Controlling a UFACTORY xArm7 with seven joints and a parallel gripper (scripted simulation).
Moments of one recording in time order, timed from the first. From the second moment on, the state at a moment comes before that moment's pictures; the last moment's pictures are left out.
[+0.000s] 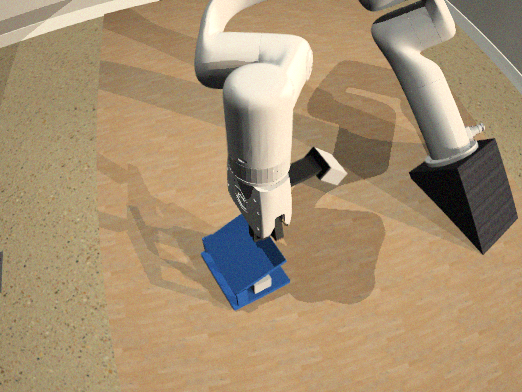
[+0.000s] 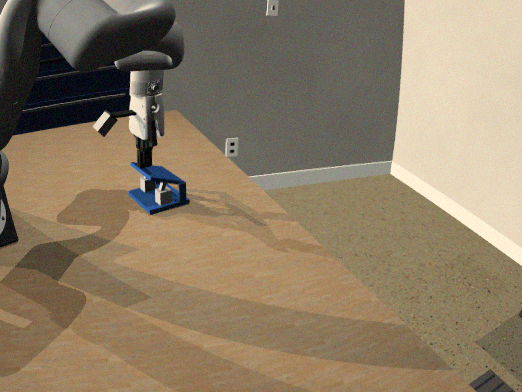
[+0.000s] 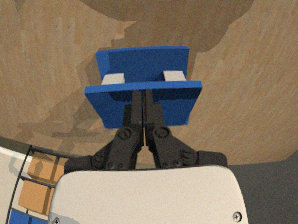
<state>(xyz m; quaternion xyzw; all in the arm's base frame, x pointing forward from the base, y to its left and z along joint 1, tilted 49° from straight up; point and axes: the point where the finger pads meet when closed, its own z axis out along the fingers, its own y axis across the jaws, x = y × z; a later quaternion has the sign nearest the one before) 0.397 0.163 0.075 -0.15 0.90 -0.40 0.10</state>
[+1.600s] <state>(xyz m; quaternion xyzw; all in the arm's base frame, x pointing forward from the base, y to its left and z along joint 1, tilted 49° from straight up) 0.400 0.156 0.067 -0.15 0.90 -0.40 0.10</state>
